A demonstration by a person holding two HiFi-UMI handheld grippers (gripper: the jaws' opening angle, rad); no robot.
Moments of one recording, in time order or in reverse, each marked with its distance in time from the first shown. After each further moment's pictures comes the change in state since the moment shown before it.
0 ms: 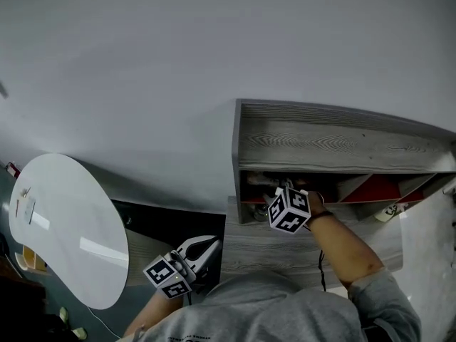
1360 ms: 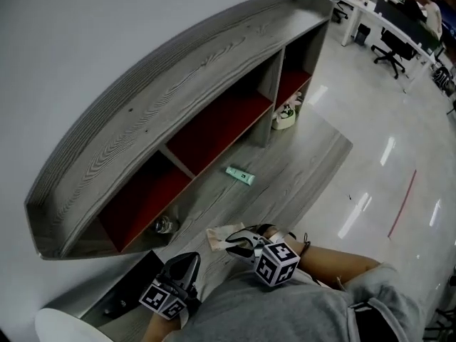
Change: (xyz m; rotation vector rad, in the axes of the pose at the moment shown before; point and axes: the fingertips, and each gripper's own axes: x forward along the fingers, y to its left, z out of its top) left arm 0.150 -0.088 -0.163 0.067 0.430 -0.455; right arm -0.152 0.194 -0.182 0.510 -0.079 -0.018
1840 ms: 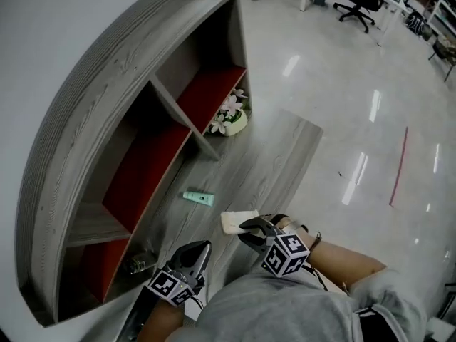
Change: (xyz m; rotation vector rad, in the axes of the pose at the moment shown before) left arm 0.219 -0.042 -0.038 0.060 0.217 -0.261; right arm -0.105 -0.095 -0.173 0.235 0.072 -0.250
